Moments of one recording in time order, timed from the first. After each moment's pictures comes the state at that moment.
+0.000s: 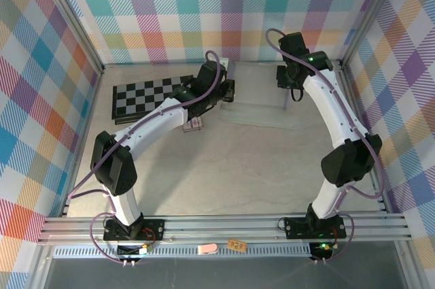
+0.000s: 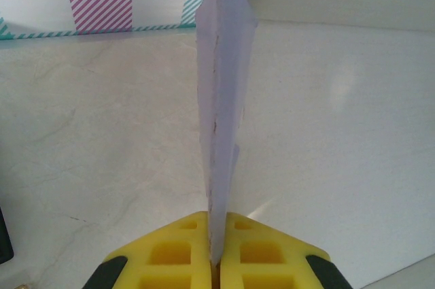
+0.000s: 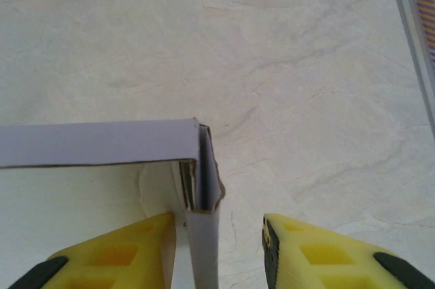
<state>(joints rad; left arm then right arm) -0.69 1.78 1.62 -0.38 -0.12 -0.40 0.31 1.76 1.93 -1.18 0.30 0.34</state>
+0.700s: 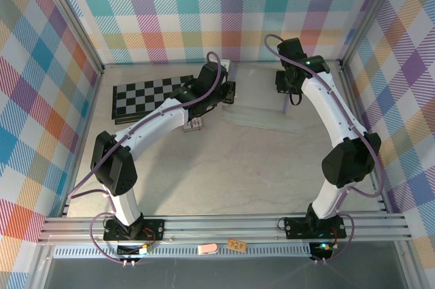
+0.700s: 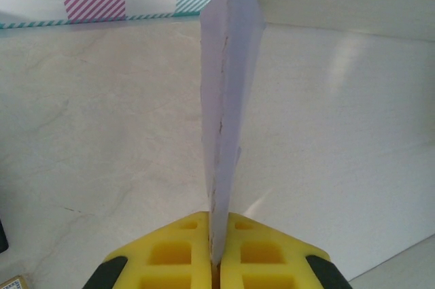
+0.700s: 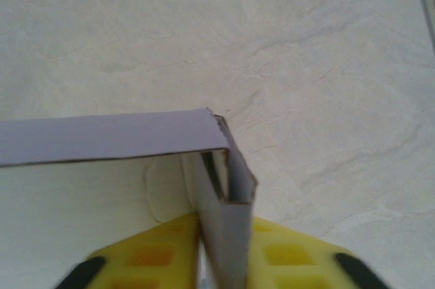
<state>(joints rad) -0.70 1.78 1.62 -0.40 -0.11 -0.40 0.31 1.75 1.84 -1.14 0.28 0.36</state>
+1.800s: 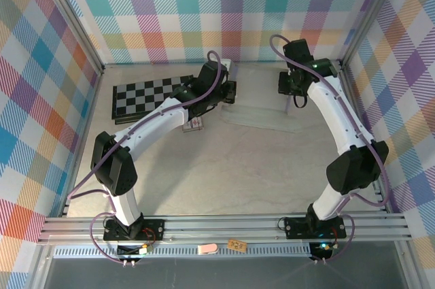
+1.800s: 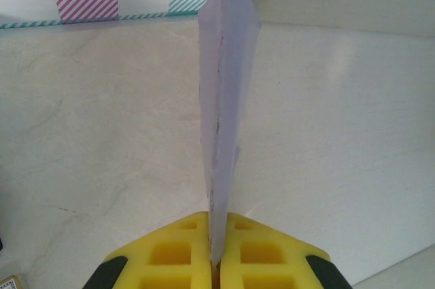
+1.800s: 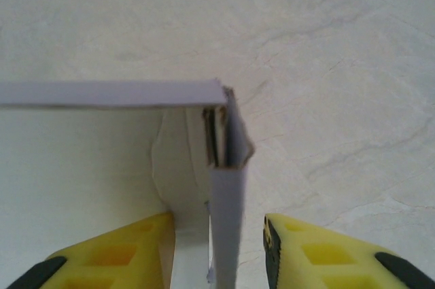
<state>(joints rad) -0.70 1.78 1.64 -0.42 -0.09 -0.40 0.29 1.68 1.77 -1.13 0.22 0.34</state>
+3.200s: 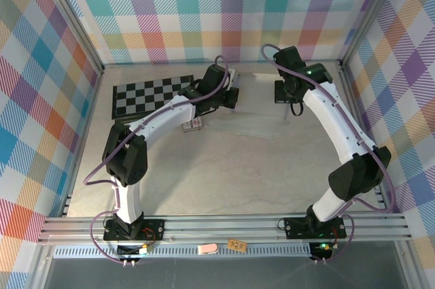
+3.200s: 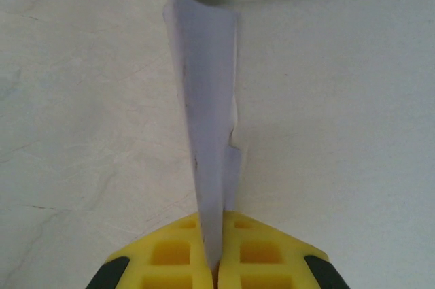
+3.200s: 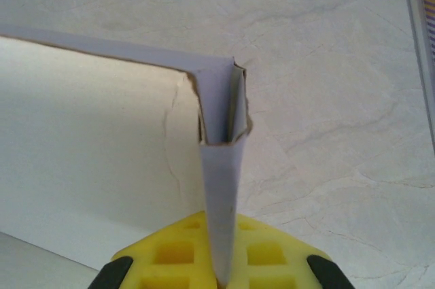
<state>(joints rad) -0.67 1.90 1.64 -0.40 0.01 -0.31 0.40 1.62 1.76 -1.22 0.35 0.36</state>
